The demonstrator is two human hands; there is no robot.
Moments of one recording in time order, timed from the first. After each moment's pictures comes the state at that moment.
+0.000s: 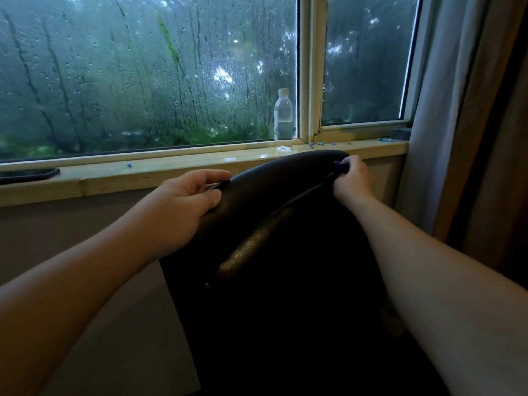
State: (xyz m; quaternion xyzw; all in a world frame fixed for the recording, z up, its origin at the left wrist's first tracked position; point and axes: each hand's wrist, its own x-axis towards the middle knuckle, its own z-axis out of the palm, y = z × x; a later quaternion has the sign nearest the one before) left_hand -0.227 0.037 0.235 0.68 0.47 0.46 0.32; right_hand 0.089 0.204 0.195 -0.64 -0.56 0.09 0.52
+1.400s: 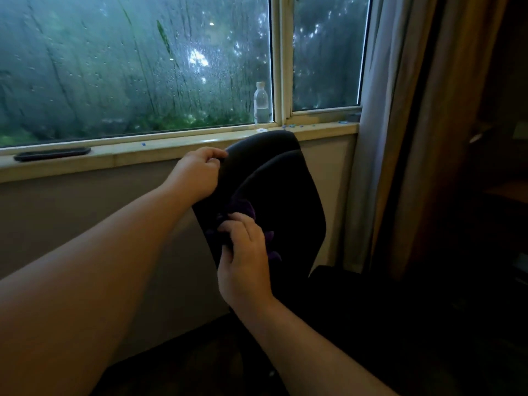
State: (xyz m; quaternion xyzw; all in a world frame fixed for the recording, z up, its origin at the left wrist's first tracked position) left_hand -0.212 -0.056 0.241 0.67 0.57 0.45 0.15; right_hand -0.115 -0.157 0.099 -0.45 -0.67 0.00 0.59
